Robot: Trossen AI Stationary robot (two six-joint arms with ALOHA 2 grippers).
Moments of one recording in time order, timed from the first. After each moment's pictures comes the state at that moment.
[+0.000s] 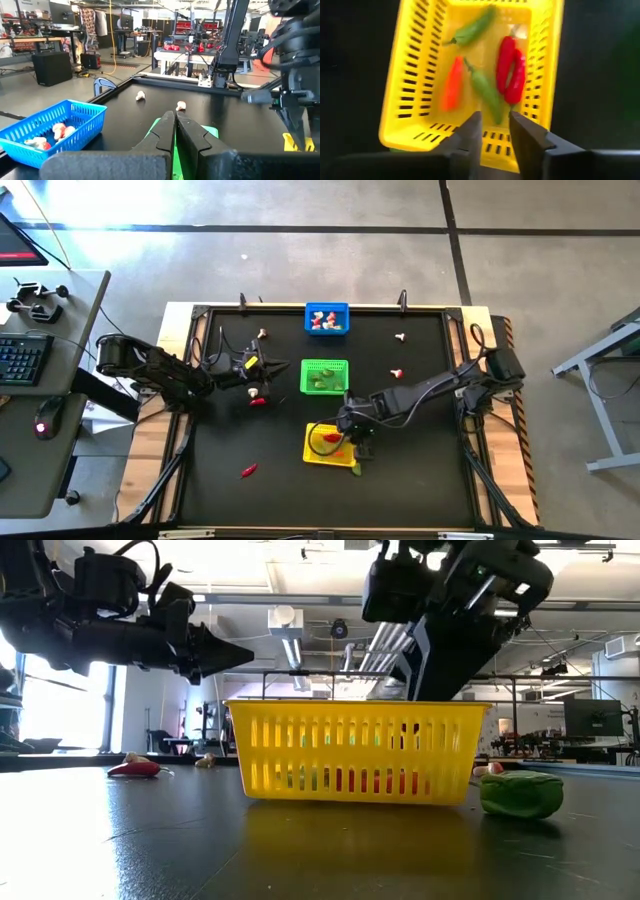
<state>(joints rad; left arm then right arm) 0.19 1.43 0.15 1.30 -0.09 -0.03 0.25 1.75 1.12 -0.45 -0.09 0.24</state>
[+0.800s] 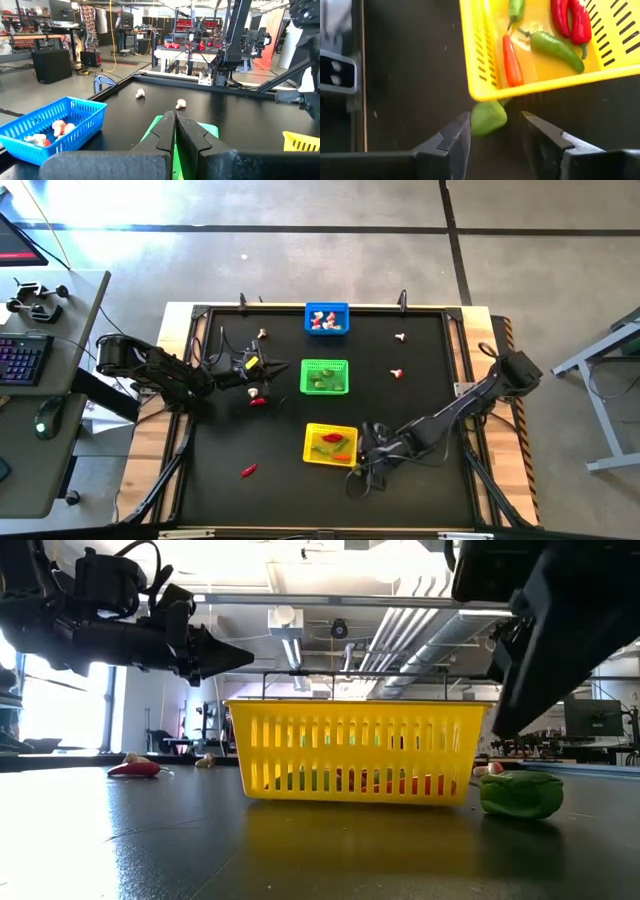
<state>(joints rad) 0.19 1.43 0.15 1.28 -0.09 -0.04 0.54 1.66 0.92 -0.22 0.16 0.77</state>
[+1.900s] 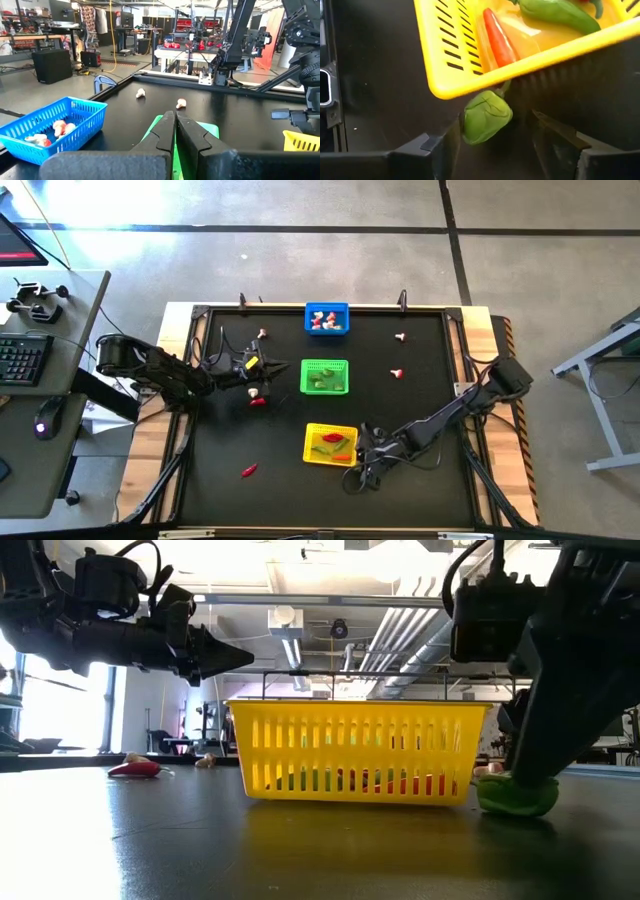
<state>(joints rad) 0.19 1.43 0.15 1.28 -0.09 -0.04 0.54 1.76 0.85 -0.07 0.11 0.91</state>
